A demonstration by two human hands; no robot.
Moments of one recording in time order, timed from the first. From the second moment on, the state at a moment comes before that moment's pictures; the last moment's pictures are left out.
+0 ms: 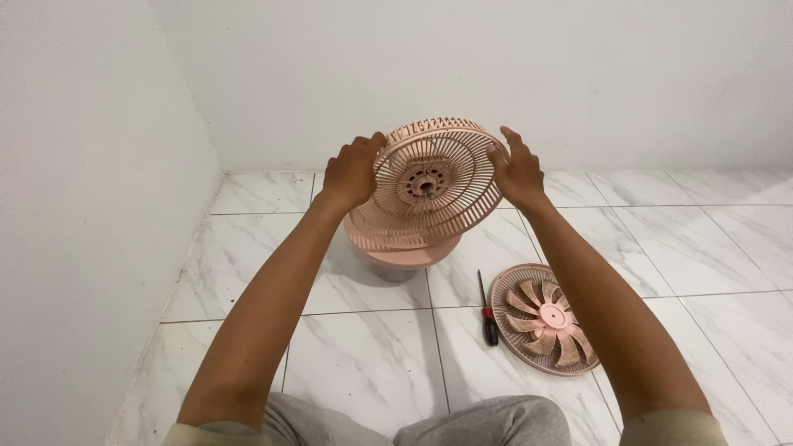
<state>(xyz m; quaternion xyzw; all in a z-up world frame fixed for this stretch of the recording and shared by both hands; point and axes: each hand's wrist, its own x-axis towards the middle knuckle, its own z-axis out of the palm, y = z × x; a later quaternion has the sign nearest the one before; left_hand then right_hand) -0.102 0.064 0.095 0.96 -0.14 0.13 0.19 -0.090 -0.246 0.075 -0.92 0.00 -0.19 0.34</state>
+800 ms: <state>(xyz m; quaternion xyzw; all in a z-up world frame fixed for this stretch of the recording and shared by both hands) -0.092 0.082 0.078 0.95 -0.12 0.20 0.20 -0.110 -0.219 0.071 -0.92 -0.03 -0.17 0.35</state>
